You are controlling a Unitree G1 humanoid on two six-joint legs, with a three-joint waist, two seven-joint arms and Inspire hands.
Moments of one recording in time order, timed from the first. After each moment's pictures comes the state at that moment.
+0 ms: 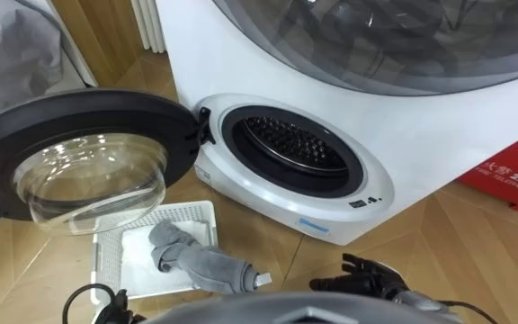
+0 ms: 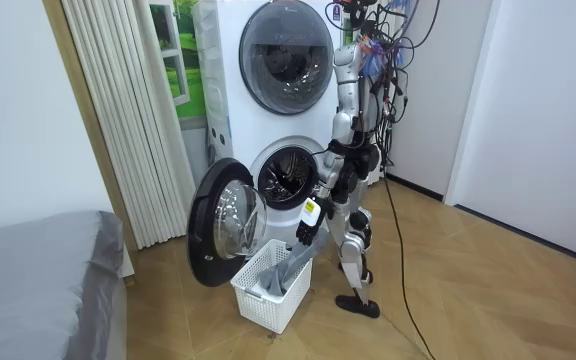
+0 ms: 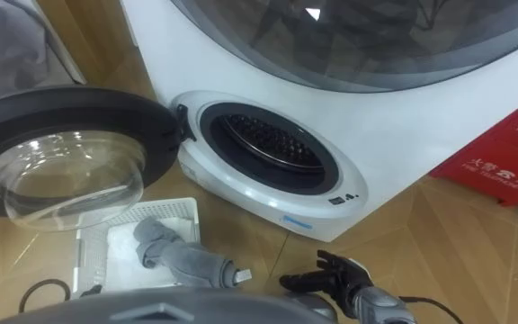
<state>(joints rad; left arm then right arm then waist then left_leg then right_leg) 0.19 0.18 0.04 1.14 0.35 0.06 0.14 0.04 -0.19 0.10 1.23 0.14 -0.05 0.23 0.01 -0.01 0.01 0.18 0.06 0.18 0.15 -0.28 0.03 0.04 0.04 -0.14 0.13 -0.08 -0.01</state>
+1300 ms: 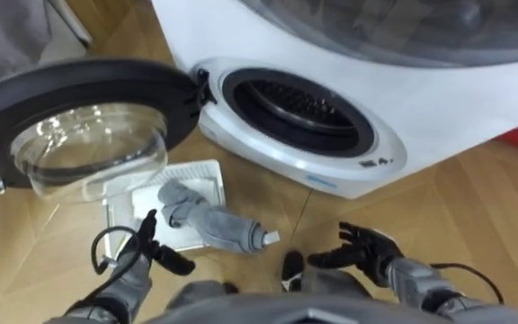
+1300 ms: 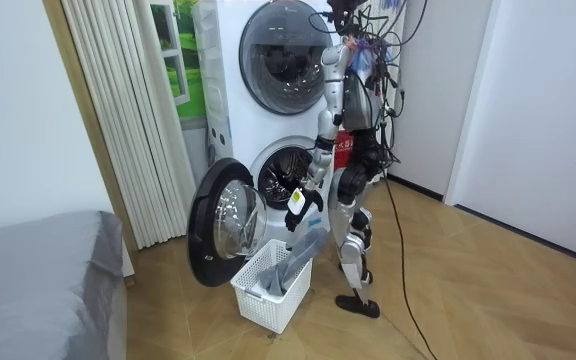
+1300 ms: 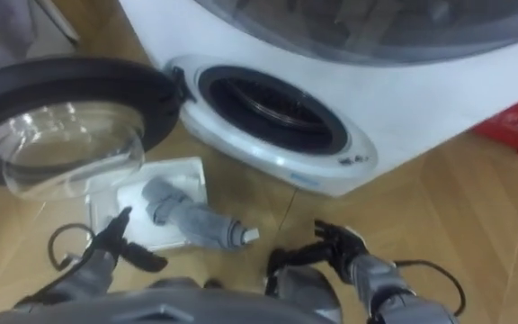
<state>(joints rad) -0.13 0.15 -0.08 1.30 0.34 -0.13 0.21 -0.16 -0.19 0.19 1.34 0.15 -0.11 0.18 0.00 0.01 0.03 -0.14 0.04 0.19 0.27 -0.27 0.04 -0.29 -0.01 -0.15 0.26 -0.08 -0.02</state>
